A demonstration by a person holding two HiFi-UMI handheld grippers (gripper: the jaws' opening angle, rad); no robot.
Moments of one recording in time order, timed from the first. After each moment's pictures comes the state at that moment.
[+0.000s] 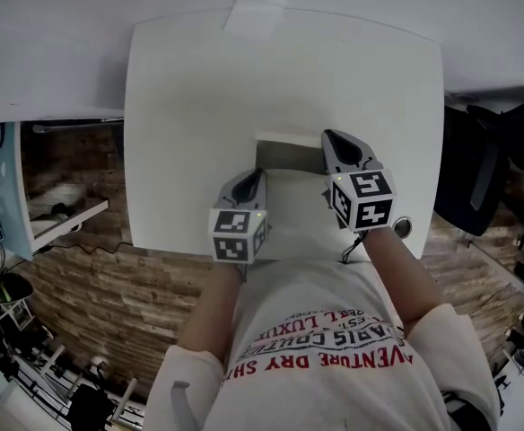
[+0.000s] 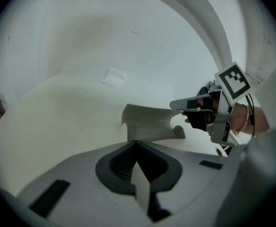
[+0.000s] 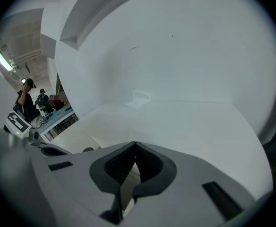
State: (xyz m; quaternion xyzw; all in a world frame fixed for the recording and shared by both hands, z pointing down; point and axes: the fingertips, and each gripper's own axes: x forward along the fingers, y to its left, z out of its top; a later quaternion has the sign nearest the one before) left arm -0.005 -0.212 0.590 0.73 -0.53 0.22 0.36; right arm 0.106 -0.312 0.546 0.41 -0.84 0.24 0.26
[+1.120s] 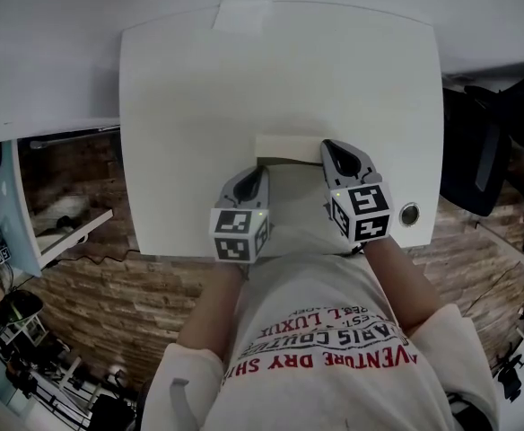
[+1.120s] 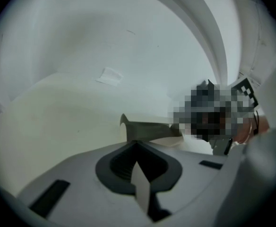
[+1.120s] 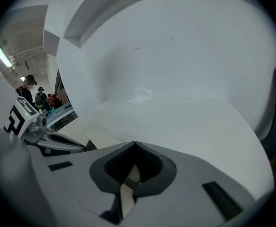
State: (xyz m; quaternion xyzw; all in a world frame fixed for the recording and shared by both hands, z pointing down) left arm -0.004 -0.210 0.591 0.75 -0.51 0.22 0.35; right arm 0.108 -0.275 0.557 0.42 -0.84 0.23 0.26
